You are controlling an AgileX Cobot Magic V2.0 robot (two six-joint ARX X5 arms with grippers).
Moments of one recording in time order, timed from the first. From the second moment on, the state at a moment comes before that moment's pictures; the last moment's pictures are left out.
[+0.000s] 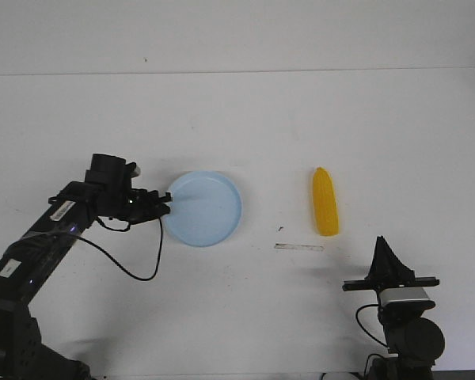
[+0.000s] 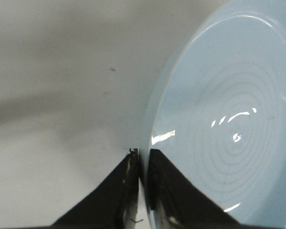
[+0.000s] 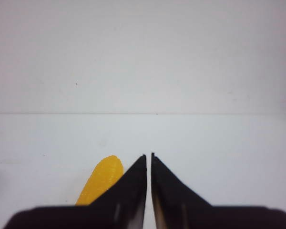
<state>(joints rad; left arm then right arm) -0.21 1.64 1.21 -0.54 0.48 -0.31 0.02 0.00 0.01 0.11 -0.03 0.03</state>
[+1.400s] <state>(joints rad) -0.17 1.32 1.08 -0.17 0.18 -0.19 0.02 0.00 0.01 0.11 -0.03 0.03</state>
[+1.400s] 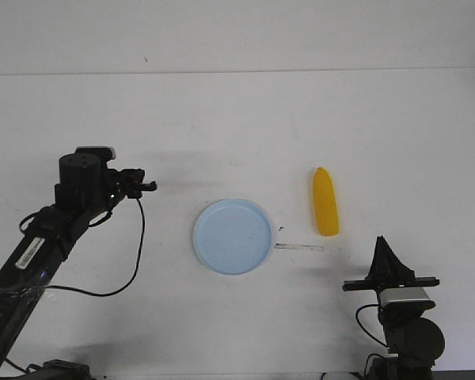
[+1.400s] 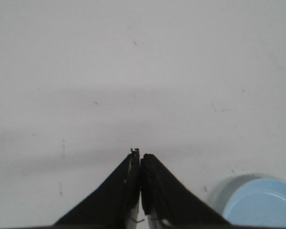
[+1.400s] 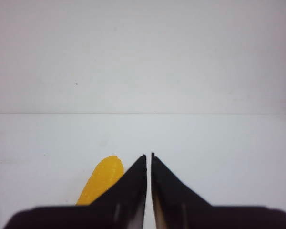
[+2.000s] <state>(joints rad) -0.06 0.67 0.50 0.17 -0.02 -0.03 0.02 0.00 0.01 0.11 -0.03 0.03</state>
